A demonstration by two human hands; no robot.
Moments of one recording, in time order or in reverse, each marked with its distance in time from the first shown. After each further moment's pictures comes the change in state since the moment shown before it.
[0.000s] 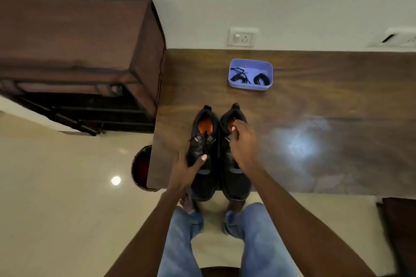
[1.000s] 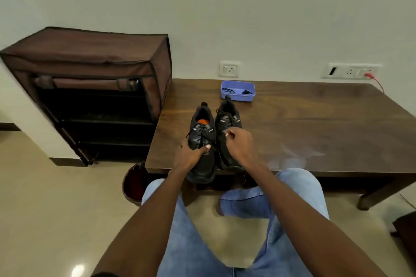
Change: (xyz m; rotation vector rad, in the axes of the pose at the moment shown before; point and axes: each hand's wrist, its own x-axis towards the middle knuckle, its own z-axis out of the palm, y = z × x) left_hand -0.033 -0.045 0.024 0.006 0.099 0.123; right_hand -0.134 0.010 -0.013 -0.020 0.069 -0.154
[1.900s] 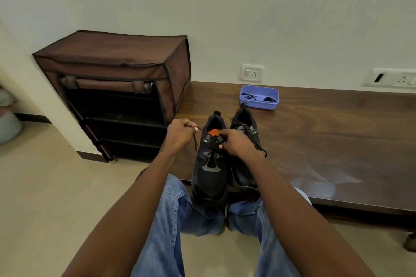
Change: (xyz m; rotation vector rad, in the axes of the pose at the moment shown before) left_hand 0.035 0.065 -0.051 0.106 0.296 0.228; right_hand 0.085 -0.003 0.030 -0.170 -0.535 -0.064
